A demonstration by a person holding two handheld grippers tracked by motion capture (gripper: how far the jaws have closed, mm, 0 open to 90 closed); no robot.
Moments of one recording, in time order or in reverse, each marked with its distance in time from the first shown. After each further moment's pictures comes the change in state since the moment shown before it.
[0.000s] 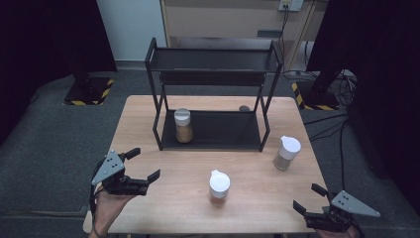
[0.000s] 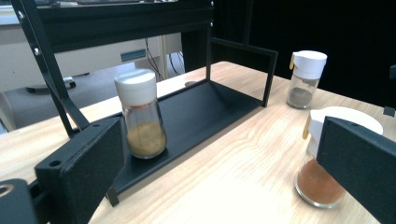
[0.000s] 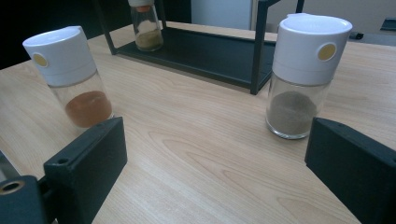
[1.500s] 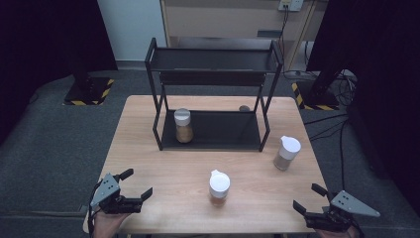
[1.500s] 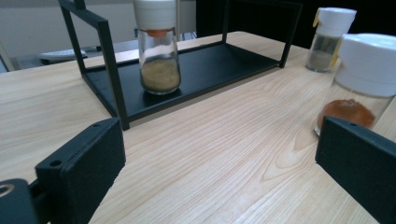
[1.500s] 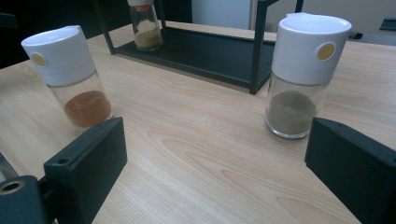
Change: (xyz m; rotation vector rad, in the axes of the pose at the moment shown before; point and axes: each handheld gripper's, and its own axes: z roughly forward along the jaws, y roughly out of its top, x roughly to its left) left arm -0.003 -0.071 -0.018 0.044 0.061 -0.052; right arm 0.000 0.000 0.000 0.000 -0.002 0.000
